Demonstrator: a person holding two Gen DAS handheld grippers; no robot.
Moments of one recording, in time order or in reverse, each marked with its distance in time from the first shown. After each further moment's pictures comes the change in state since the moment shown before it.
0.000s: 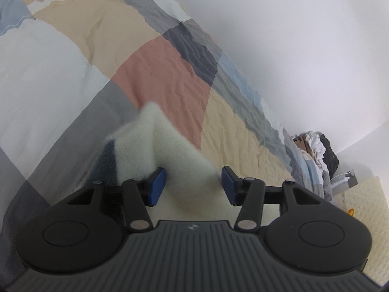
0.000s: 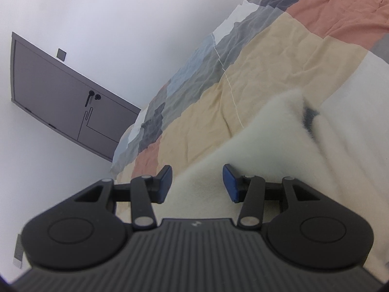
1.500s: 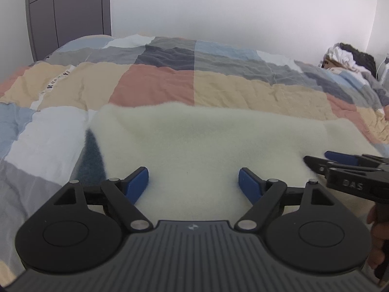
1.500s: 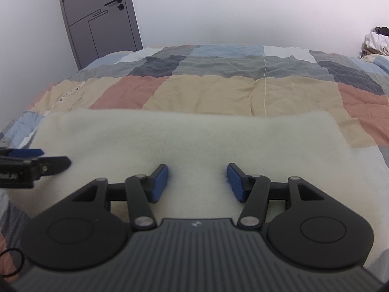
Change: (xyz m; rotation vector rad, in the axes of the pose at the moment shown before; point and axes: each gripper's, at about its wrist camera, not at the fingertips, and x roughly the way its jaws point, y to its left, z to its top) left arm -0.028 -0.086 -0.108 0.603 -0.065 0.312; right arm 0.004 0.082 -0.094 -0.732 0.051 -0.276
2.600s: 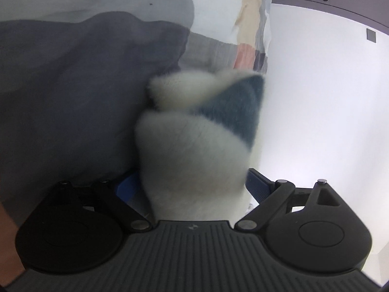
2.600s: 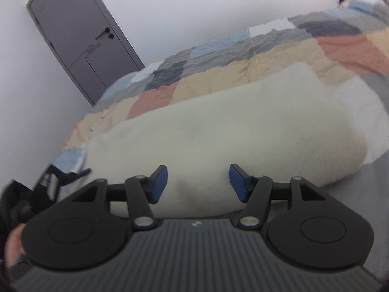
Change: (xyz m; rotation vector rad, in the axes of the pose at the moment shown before) left arm 0.013 0.134 -0.130 -1.450 0.091 -0.451; right arm -0.079 0.000 -0.030 0.331 0.002 0.136
